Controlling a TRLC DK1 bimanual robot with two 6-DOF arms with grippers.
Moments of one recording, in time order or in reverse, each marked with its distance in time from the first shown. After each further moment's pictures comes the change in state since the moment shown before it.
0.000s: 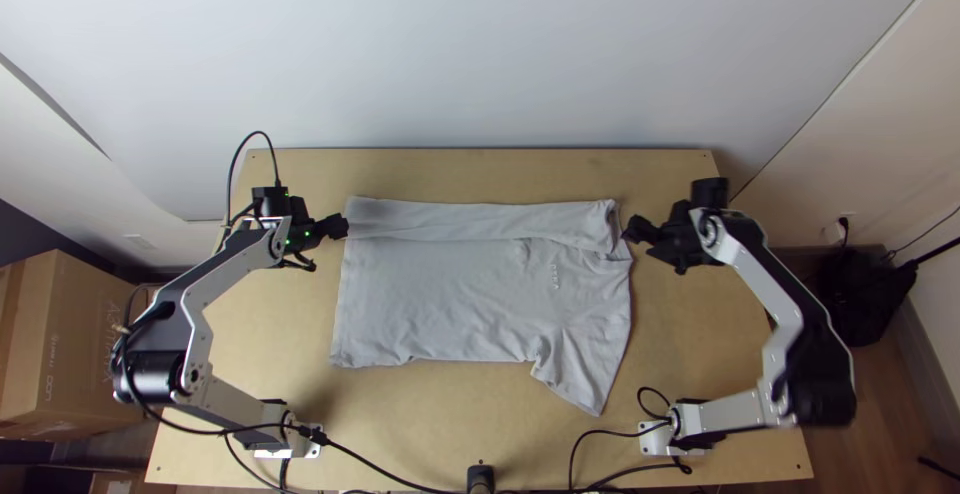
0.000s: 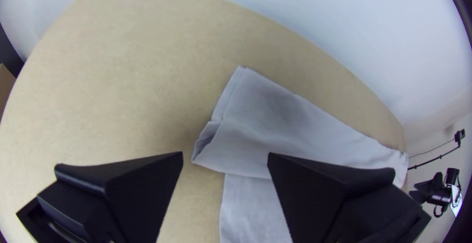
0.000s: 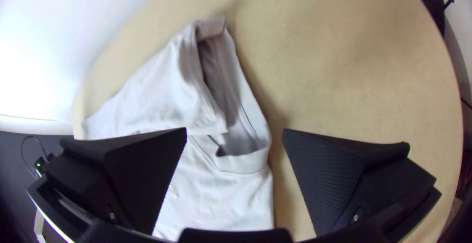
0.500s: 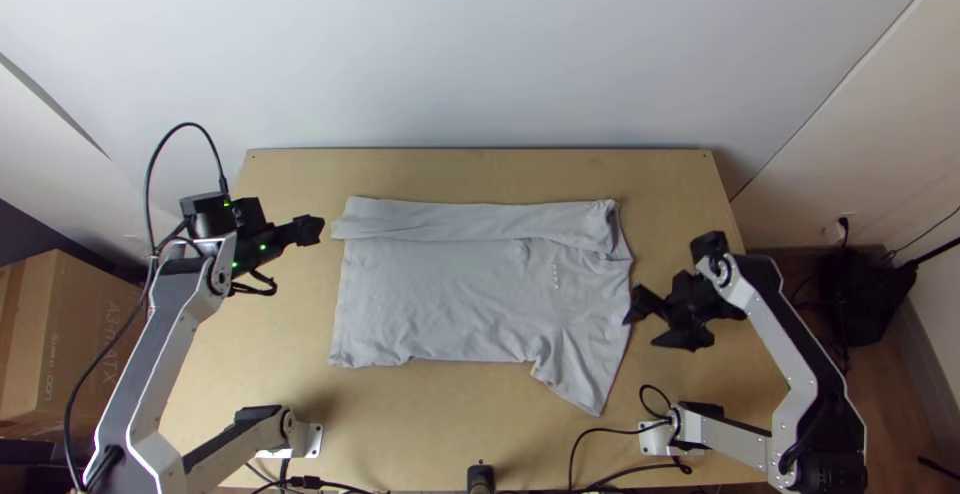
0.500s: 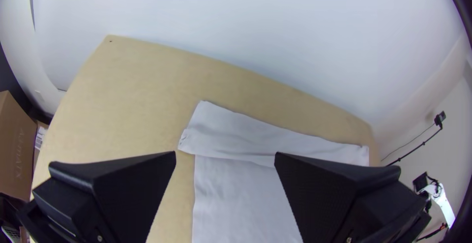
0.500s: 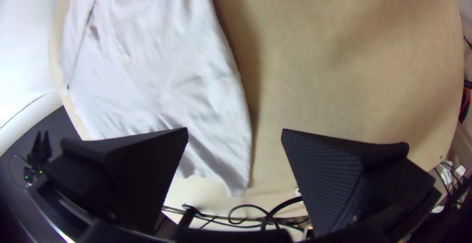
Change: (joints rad) left arm 0.042 -0.495 0.006 -0.328 0.072 0.053; right arm -0.006 -0.238 -0.222 -0.579 -0.065 -0.031
